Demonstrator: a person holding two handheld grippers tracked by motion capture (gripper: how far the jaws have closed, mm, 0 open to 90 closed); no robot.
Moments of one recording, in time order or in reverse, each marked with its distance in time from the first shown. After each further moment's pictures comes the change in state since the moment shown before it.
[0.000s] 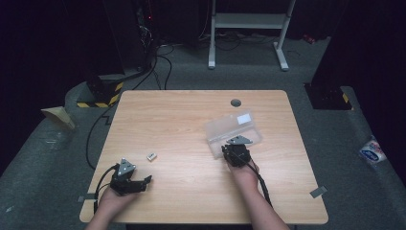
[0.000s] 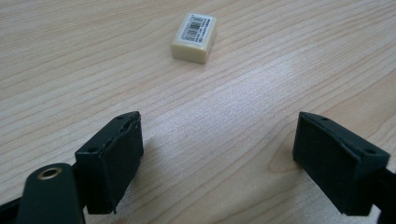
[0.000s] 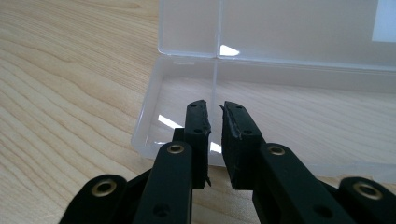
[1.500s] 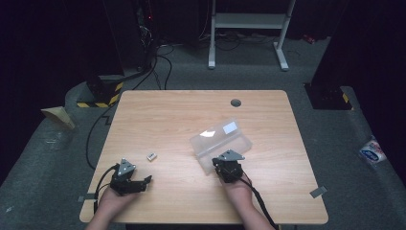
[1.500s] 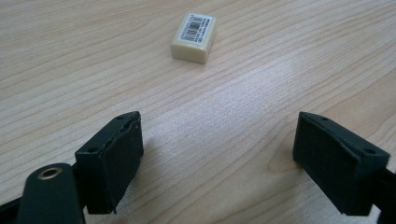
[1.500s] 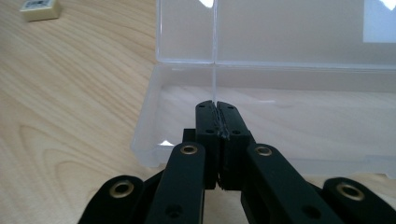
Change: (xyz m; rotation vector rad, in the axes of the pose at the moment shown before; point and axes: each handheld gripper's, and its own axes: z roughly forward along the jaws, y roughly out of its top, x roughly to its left) left arm 0.000 0.000 0.000 -0.001 0.000 -0.001; right arm 0.049 -0.024 -0.023 -0.033 0.094 -0.066
